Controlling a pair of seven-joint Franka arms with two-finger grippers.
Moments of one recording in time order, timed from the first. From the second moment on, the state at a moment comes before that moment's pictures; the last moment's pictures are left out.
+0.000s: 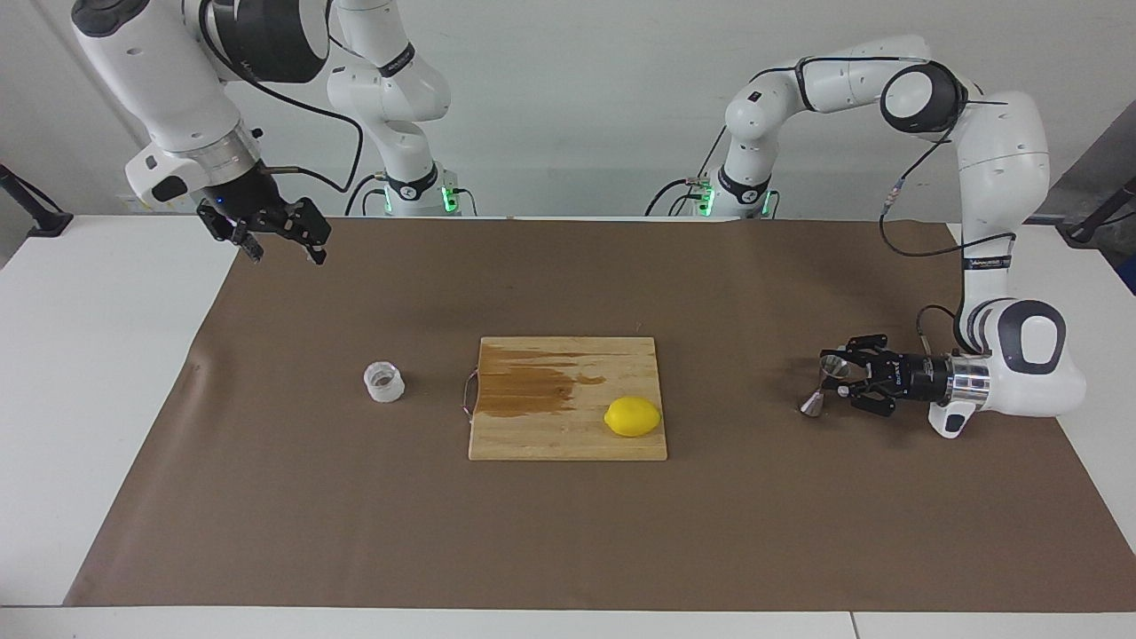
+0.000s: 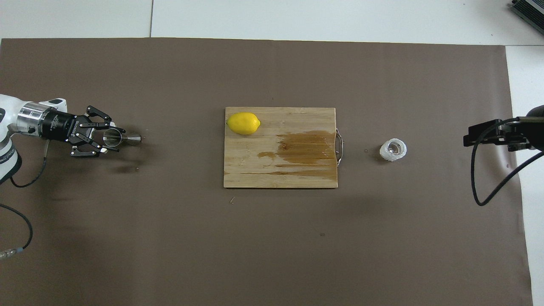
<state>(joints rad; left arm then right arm) 0.76 0.90 -0.60 -1.42 -0.69 1.41 -1.00 -0.07 -0.03 0.01 -1.69 0.05 1.64 0.05</state>
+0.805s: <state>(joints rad) 0.76 0.90 -0.60 -1.42 -0.69 1.41 -1.00 -0.07 -0.03 0.01 -1.69 0.05 1.64 0.05</state>
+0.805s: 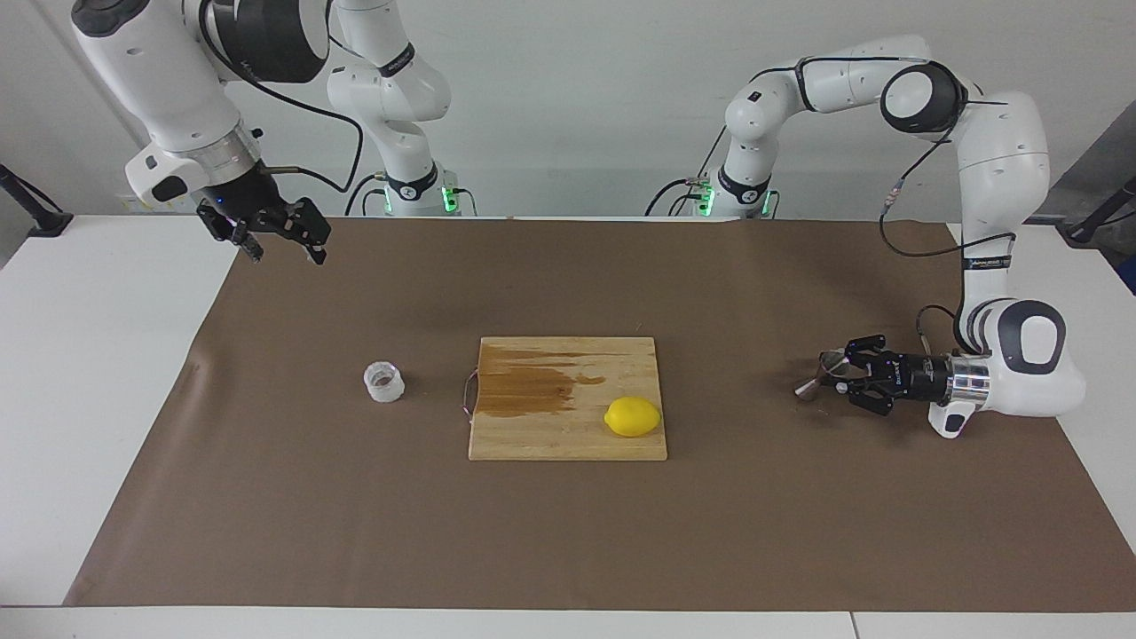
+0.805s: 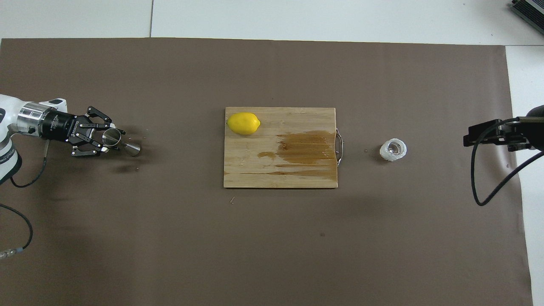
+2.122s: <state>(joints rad) 0.41 0.73 -0.70 -1.55 -1.08 1.75 -1.06 -0.07 -0.03 0.01 -1.69 0.05 1.64 0.05</state>
